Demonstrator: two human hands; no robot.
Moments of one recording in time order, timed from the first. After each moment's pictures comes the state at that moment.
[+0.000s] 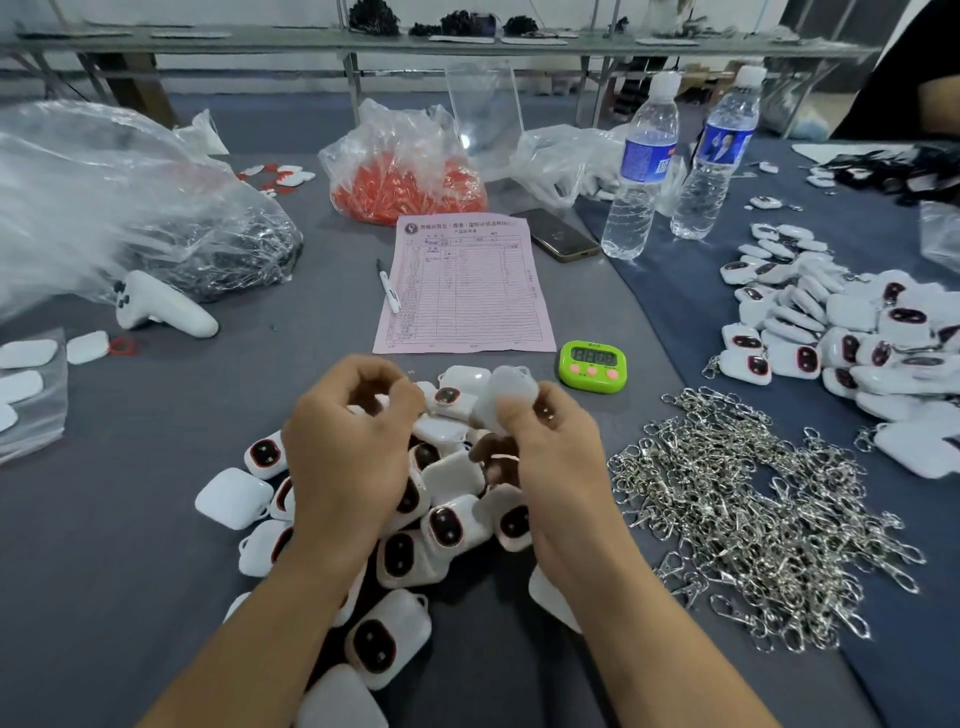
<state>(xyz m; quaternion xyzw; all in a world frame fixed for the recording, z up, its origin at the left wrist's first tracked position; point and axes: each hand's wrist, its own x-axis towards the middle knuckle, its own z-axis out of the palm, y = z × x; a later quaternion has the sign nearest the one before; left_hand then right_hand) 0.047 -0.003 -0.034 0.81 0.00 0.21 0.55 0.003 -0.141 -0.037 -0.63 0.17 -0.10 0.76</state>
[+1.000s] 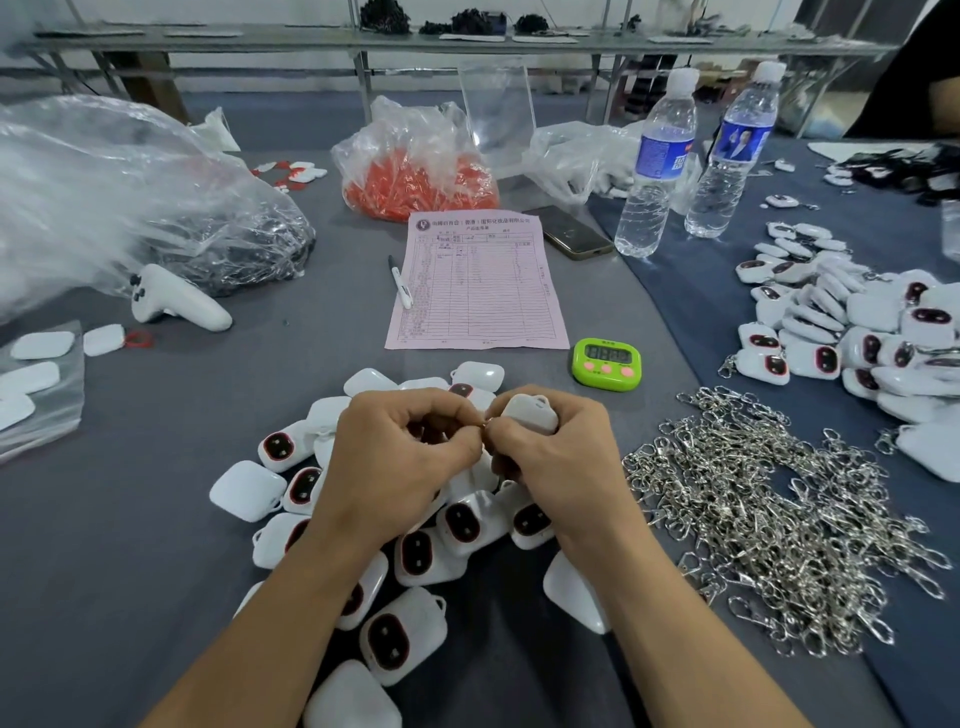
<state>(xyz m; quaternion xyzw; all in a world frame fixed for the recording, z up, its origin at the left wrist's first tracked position) 0.041 0.000 -0.040 0.79 -0.19 0.09 0.57 0.008 -0.149 -0.043 -0.70 0.07 -0.09 0.70</state>
